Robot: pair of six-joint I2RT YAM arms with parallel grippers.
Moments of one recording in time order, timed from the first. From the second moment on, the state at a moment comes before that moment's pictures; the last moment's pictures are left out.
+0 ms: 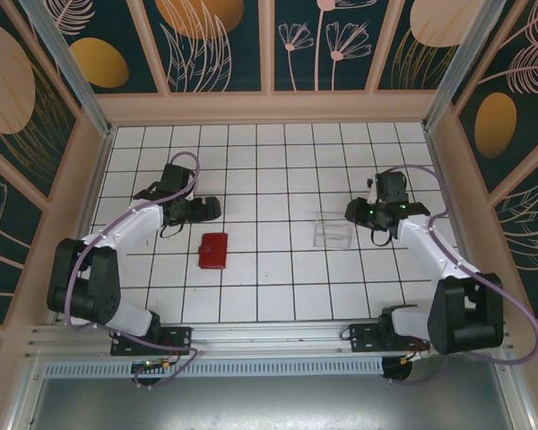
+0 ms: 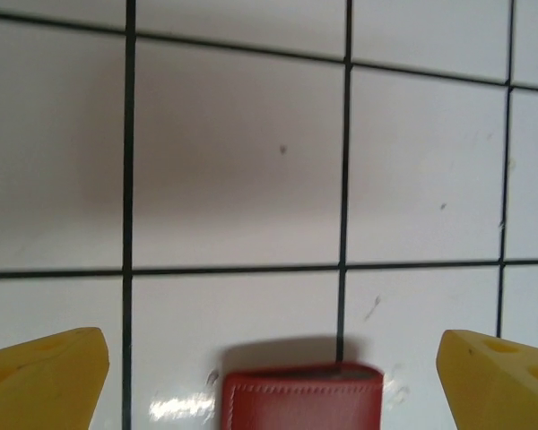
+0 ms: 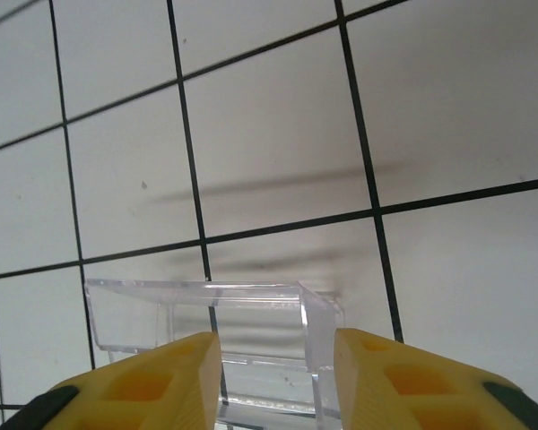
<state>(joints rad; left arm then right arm) -0.26 1.50 0.94 -0.53 0.13 -0.40 0.15 1.27 0.81 -0.52 -0.18 0.39</state>
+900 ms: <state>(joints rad) -0.26 1.45 0.93 -0.54 0.10 -0.32 0.19 1.45 0.82 -0.48 -0.15 0.39</state>
